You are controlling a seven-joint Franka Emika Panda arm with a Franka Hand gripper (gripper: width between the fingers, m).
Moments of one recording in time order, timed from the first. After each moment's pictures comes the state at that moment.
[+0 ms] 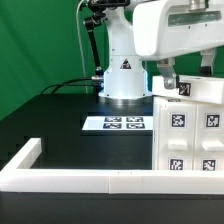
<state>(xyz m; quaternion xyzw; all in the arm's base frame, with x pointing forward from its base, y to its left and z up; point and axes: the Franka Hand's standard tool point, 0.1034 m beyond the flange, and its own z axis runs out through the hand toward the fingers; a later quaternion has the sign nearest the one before) 0.619 0.073 0.162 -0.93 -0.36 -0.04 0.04</state>
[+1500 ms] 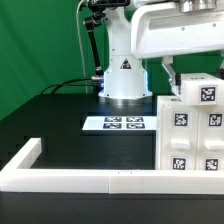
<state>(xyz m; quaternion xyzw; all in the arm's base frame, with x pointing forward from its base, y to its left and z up) 0.617 0.083 0.161 -1.00 0.04 -0.05 0.05</state>
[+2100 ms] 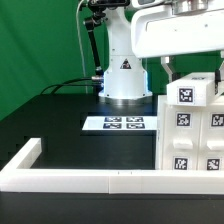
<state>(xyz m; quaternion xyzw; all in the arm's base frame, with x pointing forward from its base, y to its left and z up) 0.618 0.080 0.161 -0.95 0.30 -0.04 0.06</state>
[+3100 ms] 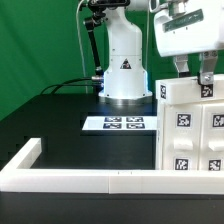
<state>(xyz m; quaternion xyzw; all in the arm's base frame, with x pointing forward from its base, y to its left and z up) 0.612 0.080 0.159 -0.75 0.66 -0.01 0.09</state>
